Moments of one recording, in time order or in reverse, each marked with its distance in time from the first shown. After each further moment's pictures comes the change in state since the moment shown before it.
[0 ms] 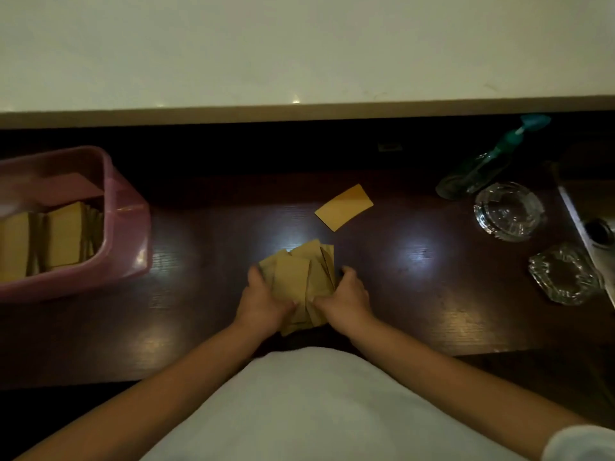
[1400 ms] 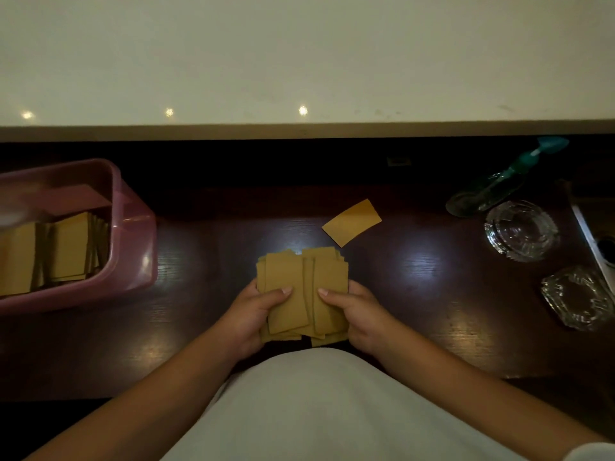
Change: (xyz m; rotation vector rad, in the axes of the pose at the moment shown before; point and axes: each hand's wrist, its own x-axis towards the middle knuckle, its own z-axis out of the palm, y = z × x) left_hand 0.013 0.003 -0.025 -0.934 -0.380 -0.048; right_hand 0.020 -0.002 -0.013 0.936 -0.422 0.093
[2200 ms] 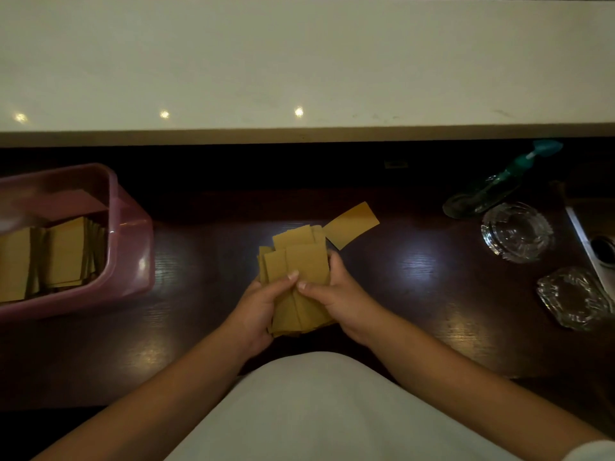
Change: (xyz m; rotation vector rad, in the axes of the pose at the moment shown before) left_hand -0.005 0.016 0.024 -0.032 -0.016 0.021; right_hand -0.021 -0.036 0.039 -0.273 -0.122 -0.245
